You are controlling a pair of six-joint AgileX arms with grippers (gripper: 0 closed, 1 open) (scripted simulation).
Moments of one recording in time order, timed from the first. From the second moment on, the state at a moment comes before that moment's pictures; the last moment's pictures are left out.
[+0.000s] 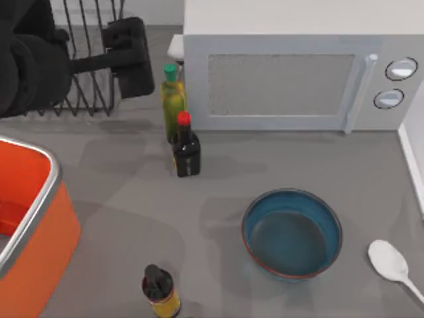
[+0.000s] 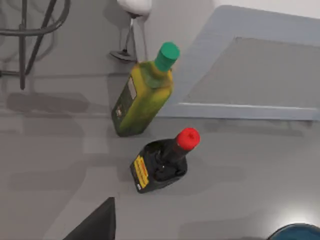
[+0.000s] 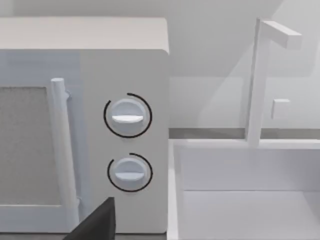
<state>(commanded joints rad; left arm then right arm) -0.53 1.15 1.17 -0.70 -0.07 -0.49 0.00 0.00 0.00 0.00 0.00 0.00</state>
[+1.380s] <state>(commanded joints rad) -1.14 2.52 2.56 -1.51 -0.17 -1.09 0.00 0.00 0.00 0.00 0.00 0.00</state>
